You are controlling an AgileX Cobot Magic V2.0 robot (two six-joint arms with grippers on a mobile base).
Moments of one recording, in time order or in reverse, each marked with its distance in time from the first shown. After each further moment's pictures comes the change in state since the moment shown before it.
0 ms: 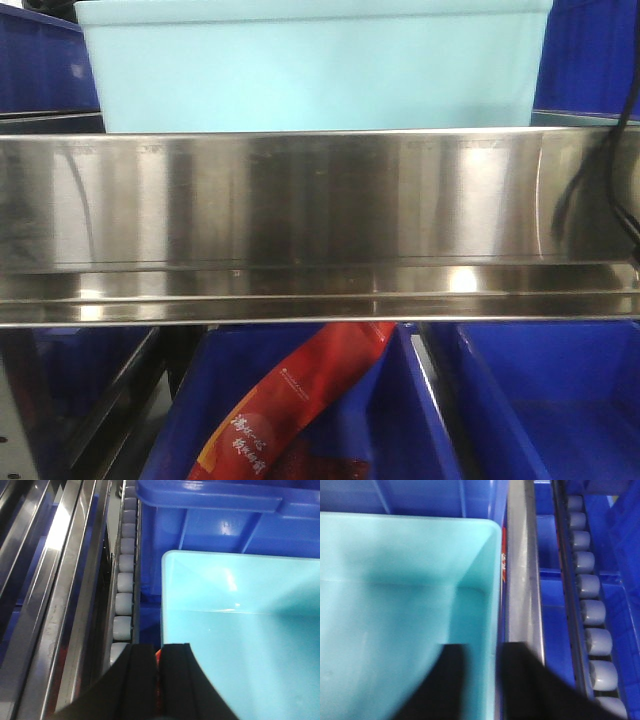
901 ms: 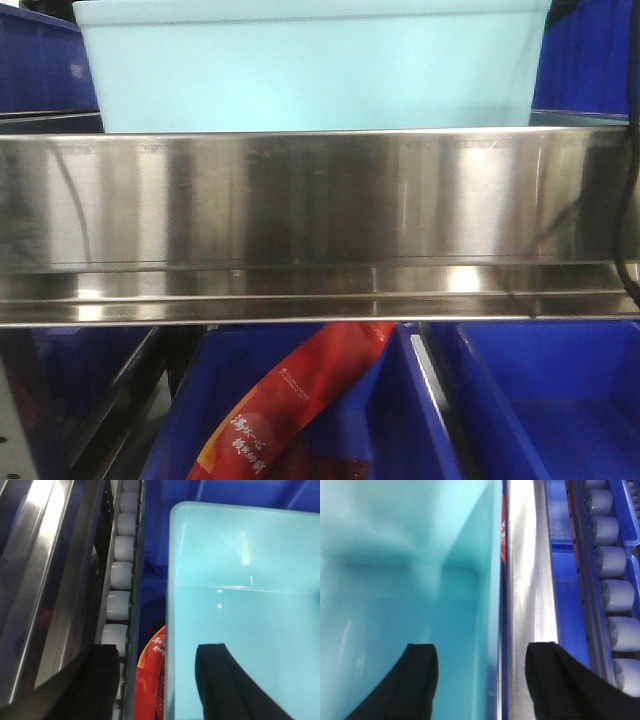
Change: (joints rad) left arm -0.002 0.131 -0.006 0.000 0.009 -0.043; right arm -0.018 0.126 -0.002 0.016 -0.014 0.005
